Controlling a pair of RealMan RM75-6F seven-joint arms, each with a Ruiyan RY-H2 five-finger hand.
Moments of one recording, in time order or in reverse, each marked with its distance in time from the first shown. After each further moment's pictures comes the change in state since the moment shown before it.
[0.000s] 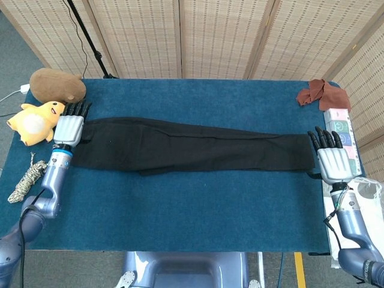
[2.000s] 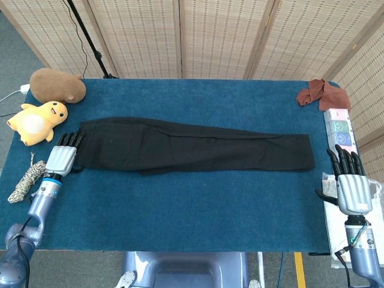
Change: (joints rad) left arm 0.175 -0.168 0.167 0.320 0.166 0.089 -0.255; right arm -0.207 0.000 -0.035 -0.089 -0.136 0.305 0.151
